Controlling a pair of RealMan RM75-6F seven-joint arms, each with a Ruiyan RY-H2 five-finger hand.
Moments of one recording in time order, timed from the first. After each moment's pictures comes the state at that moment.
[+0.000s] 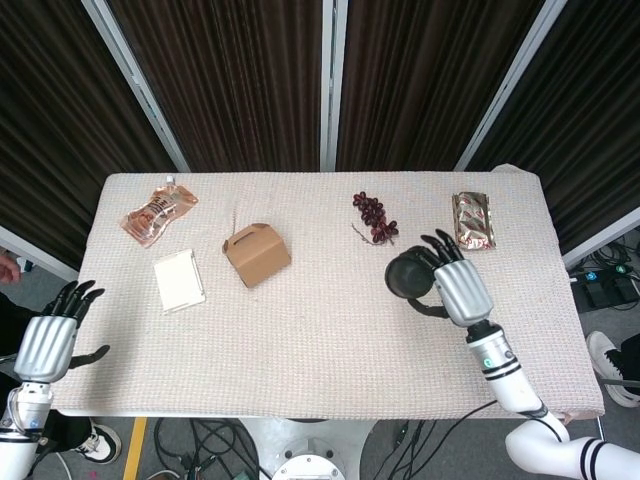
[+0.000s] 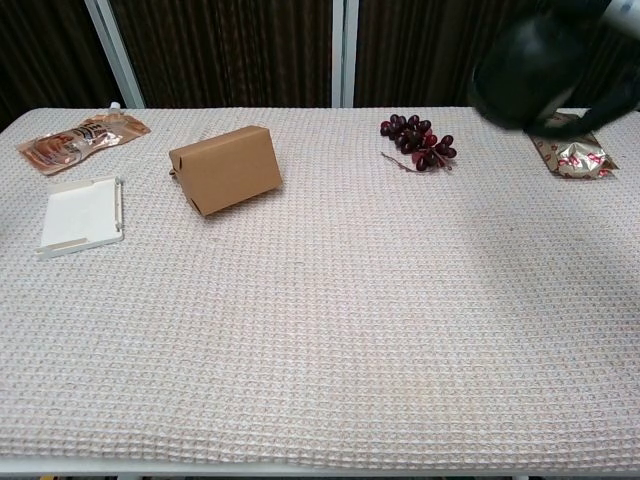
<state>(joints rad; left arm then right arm) -0.14 -1.28 -0.04 -1.41 1.52 1.46 -0.01 0.47 -1.37 0.24 -1.60 -1.55 1.28 0.01</state>
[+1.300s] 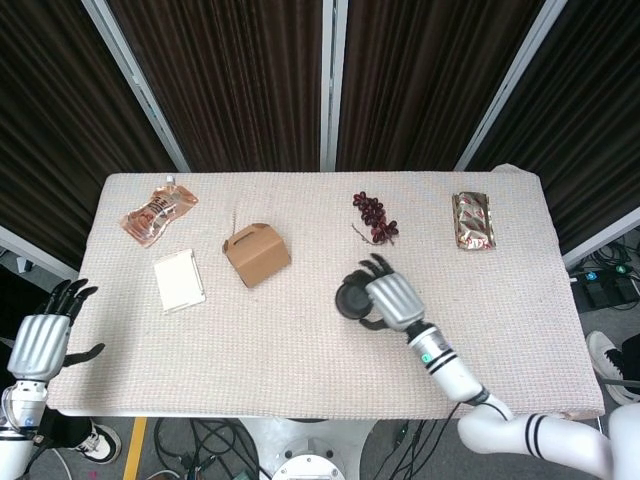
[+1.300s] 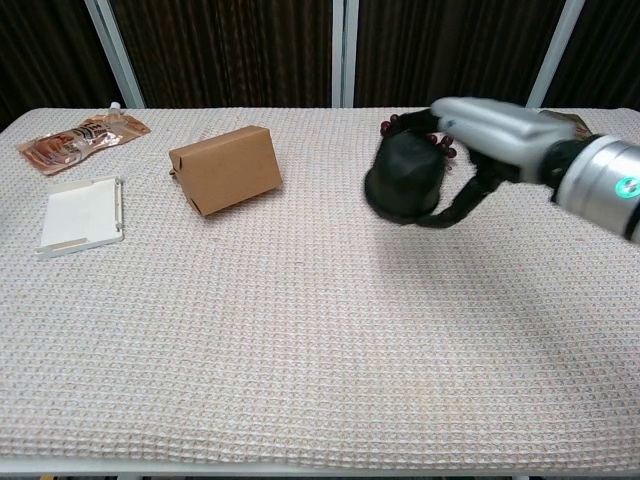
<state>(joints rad) -0.14 -1.27 -0.04 -1.40 1.50 1.44 -0.05 0.64 -1.53 0.19 -1.50 -1.32 0.99 -0.19</state>
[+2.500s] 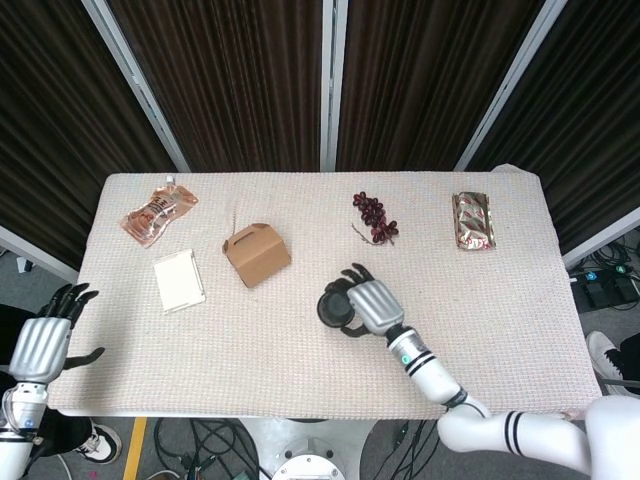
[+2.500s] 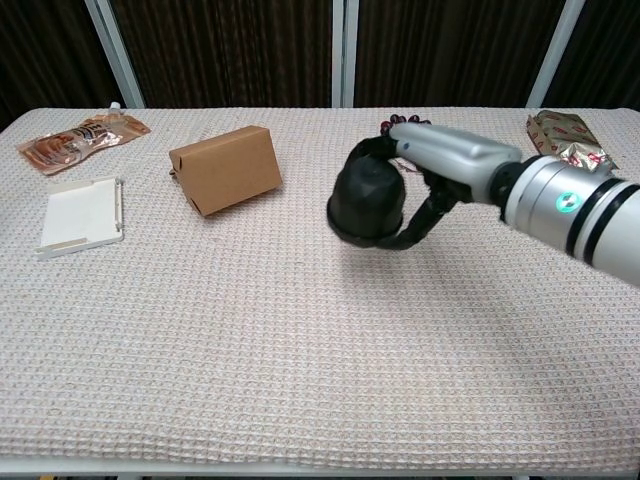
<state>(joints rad) -0.15 -1.28 -0.03 -1.38 1.50 1.42 -0.06 0.70 -1.67 0.20 -1.51 -1.21 0.92 -0.24</state>
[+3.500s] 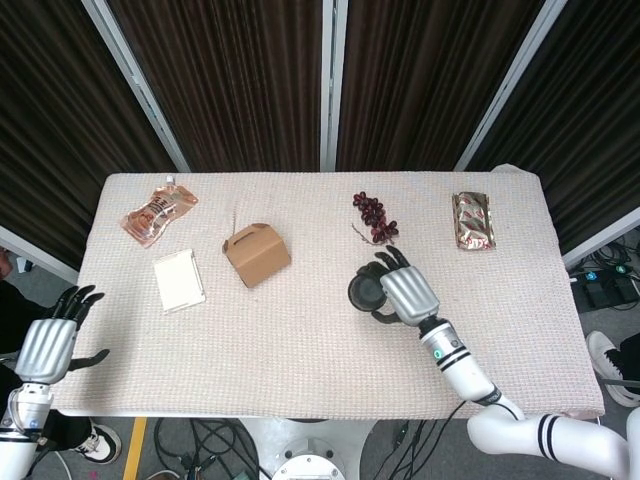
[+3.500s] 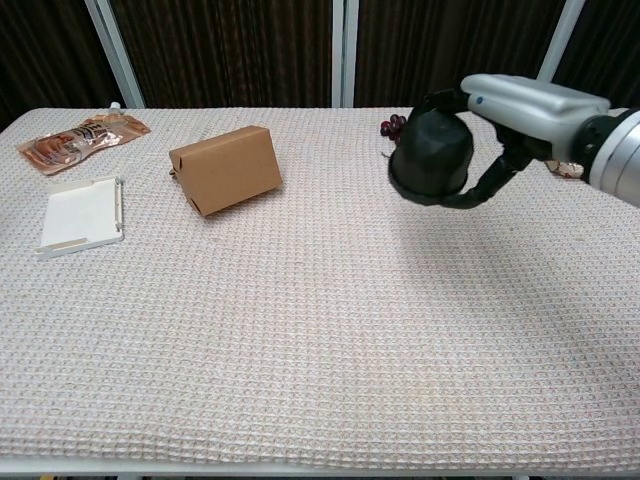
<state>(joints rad) -0.15 -1.29 -0.02 -1.37 1.50 1.42 -0.07 0.65 -1.48 0.18 -1.57 -1.25 1.02 -0.25</state>
